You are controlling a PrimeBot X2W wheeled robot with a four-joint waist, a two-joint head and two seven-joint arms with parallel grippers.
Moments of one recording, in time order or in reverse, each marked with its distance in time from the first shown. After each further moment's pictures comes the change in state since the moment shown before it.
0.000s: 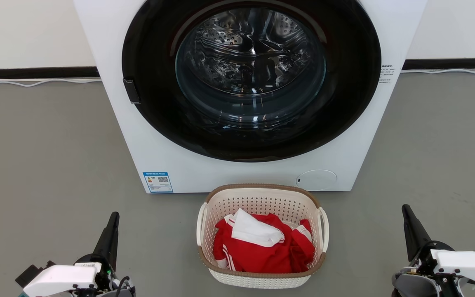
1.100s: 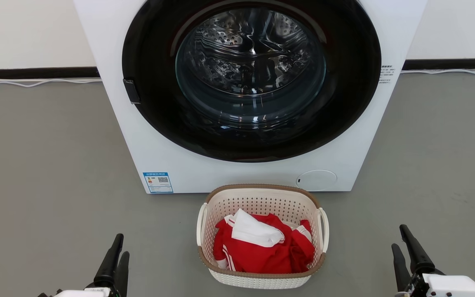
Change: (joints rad) left arm 0.068 -0.014 -0.011 0.060 0.000 0.001 -0.012; right arm 0.065 0.014 0.013 0.055 -0.001 -0.001 -0.009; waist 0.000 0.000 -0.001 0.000
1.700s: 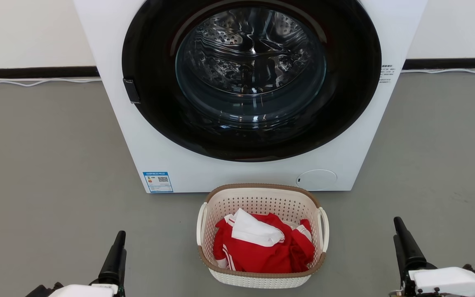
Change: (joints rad) left arm 0.000 0.001 -0.015 -0.030 0.160 0.026 -0.054; right arm 0.000 0.000 0.024 -0.047 -0.259 0.000 -0.049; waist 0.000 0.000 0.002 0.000
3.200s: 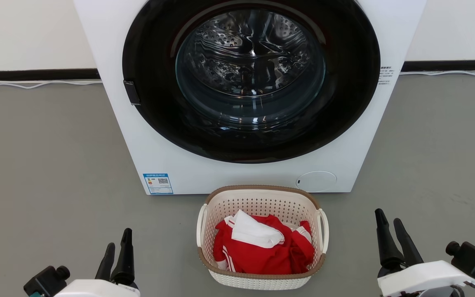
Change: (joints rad) left arm 0.018 0.005 -0.032 -0.058 0.569 0.037 -0.124; right arm 0.001 -0.007 0.065 -0.051 -0.619 0.001 -0.124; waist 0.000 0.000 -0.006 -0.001
